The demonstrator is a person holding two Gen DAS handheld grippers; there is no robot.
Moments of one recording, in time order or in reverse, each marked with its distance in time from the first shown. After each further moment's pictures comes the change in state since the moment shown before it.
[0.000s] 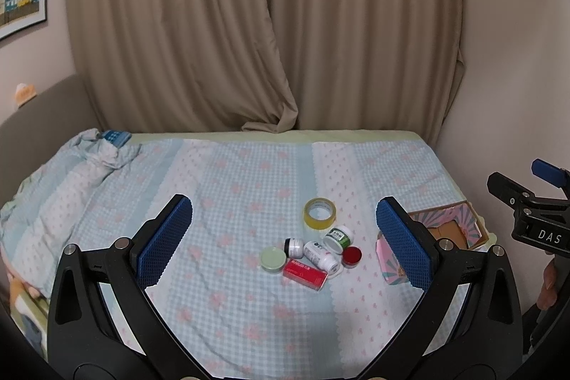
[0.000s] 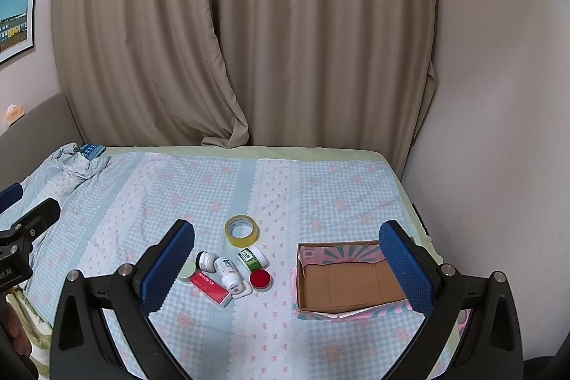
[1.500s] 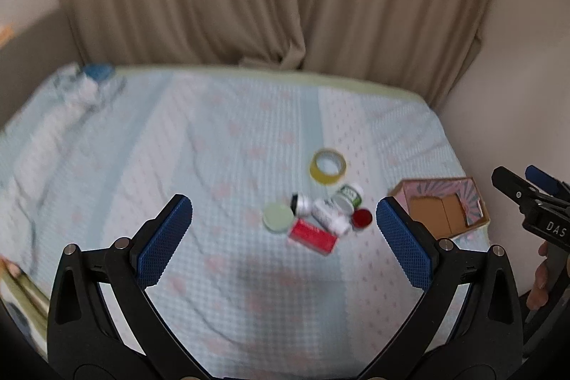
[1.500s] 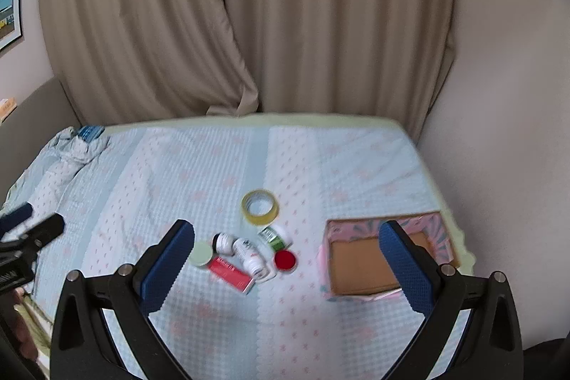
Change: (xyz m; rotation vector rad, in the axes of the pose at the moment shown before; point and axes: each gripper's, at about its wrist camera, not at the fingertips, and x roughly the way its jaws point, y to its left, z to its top) left arm 0.109 0.082 -0.033 -0.124 0.280 -0.091; right arm 0.067 0.049 -0.012 0.028 0.156 0.024
